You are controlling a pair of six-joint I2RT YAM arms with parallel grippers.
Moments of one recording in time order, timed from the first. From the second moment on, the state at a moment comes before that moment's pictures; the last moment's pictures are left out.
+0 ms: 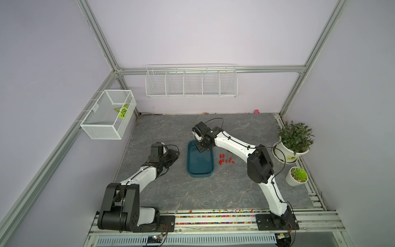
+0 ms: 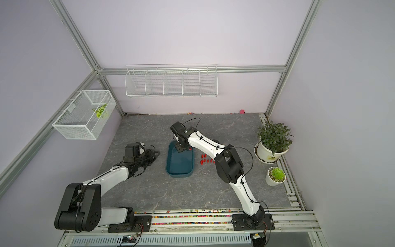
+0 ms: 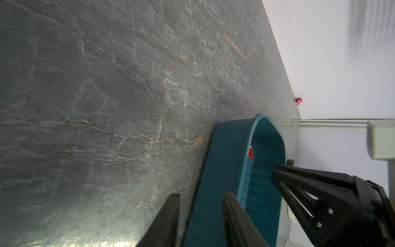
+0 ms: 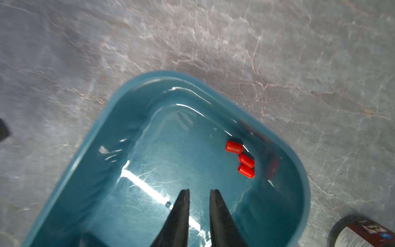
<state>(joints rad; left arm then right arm) -0.14 1.35 0.56 0.08 0.38 -0.86 0.78 2.29 2.04 -0.91 0.07 0.16</state>
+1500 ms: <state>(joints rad) -0.14 1.34 0.56 0.08 0.38 -0.86 0.78 2.42 2.15 -0.98 0.19 0.19</state>
